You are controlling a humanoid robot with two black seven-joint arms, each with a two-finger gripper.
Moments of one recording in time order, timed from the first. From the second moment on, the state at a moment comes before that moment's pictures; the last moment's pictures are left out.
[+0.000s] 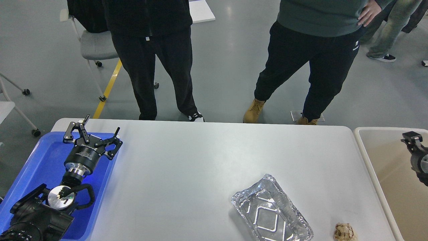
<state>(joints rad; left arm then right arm) -0.51 0.28 -1.02 -0.34 -0.23 -0.79 -0.19 0.82 -0.44 -0.03 0.00 -0.17 0.14 -0.03</state>
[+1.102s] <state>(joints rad) -0.51 0.28 -1.02 -0.34 -0.22 -0.79 -0.19 2.01 -0.74 -0.91 1.16 -0.49 0.29 -0.07</state>
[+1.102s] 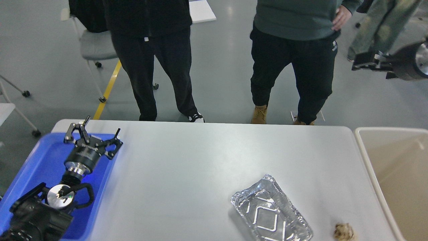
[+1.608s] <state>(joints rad) -0.51 0.28 -1.02 -0.34 -0.22 -0.79 -0.19 2.28 -0.37 -1.23 1.39 -0.37 0.32 -0.02</state>
